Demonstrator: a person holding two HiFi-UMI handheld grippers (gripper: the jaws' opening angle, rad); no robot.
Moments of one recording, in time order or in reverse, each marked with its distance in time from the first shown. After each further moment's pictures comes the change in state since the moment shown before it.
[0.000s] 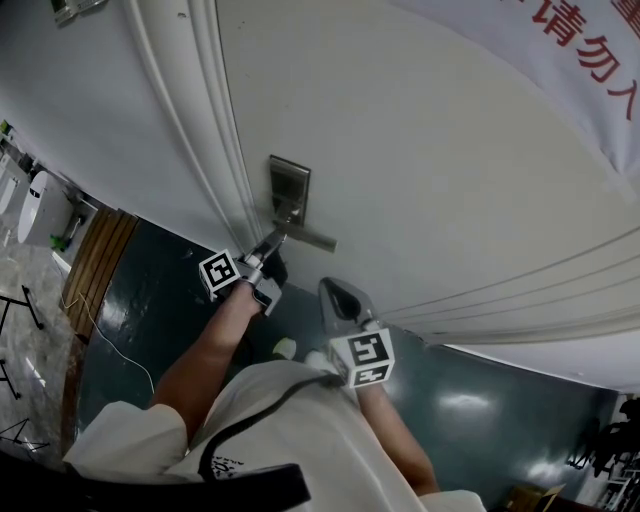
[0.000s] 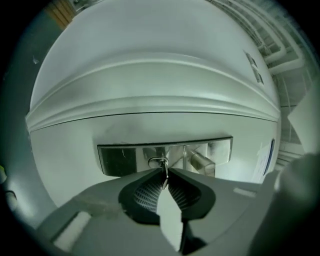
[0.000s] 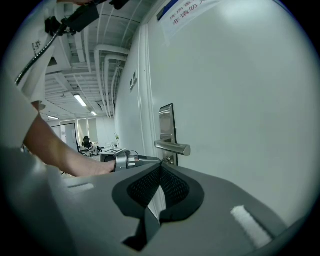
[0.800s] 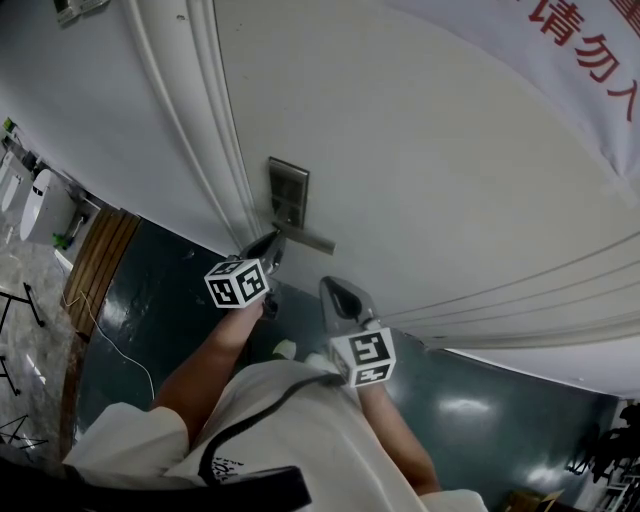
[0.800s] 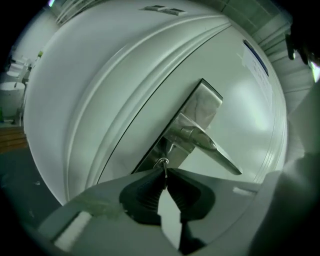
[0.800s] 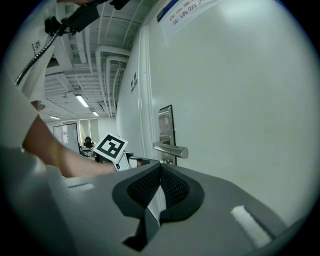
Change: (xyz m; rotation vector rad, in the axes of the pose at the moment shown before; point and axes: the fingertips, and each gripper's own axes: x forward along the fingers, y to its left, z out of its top) left arm -0.002 0.003 -0.002 0.806 0.081 0.366; right arm 0.000 -0.007 0.003 -0.011 0.005 0.019
